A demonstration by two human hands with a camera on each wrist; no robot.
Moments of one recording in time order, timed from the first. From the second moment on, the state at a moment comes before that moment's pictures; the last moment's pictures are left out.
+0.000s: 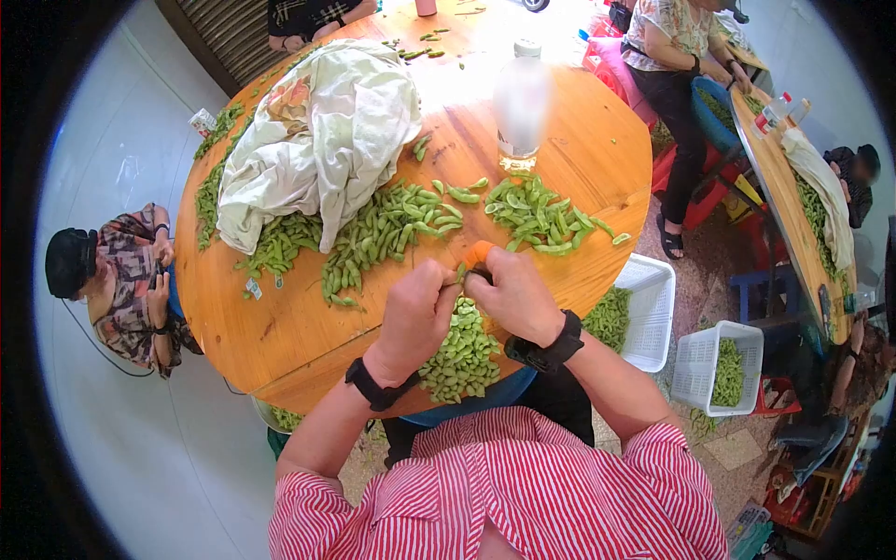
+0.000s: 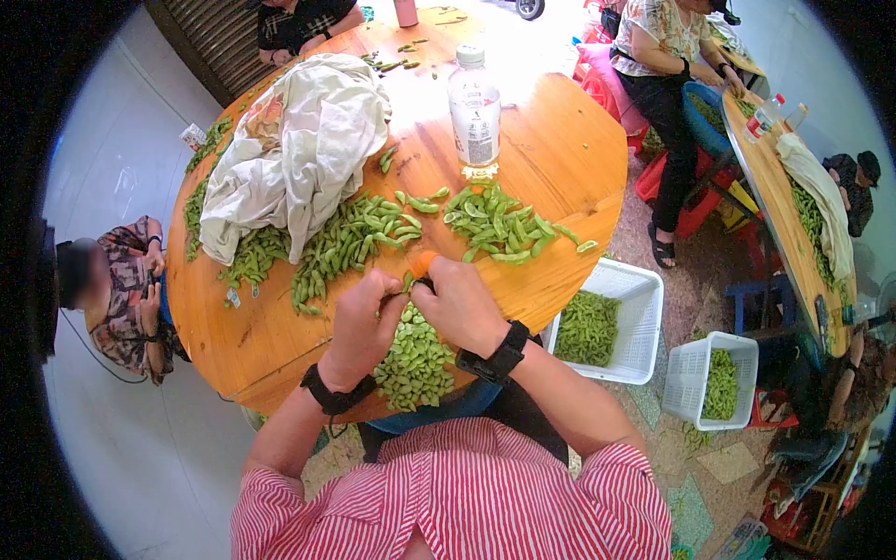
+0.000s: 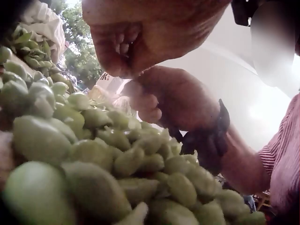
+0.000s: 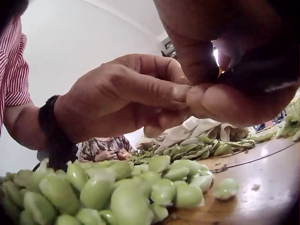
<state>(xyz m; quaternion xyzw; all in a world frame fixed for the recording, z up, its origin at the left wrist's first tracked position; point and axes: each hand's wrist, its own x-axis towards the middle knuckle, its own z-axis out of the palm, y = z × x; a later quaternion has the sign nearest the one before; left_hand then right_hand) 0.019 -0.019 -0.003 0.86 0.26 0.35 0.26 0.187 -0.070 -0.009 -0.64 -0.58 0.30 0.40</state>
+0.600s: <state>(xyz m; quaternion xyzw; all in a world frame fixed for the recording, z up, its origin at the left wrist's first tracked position) 0.015 -0.014 -0.004 0.85 0.28 0.31 0.31 0.199 -0.069 -0.019 -0.57 -0.58 0.41 0.42</state>
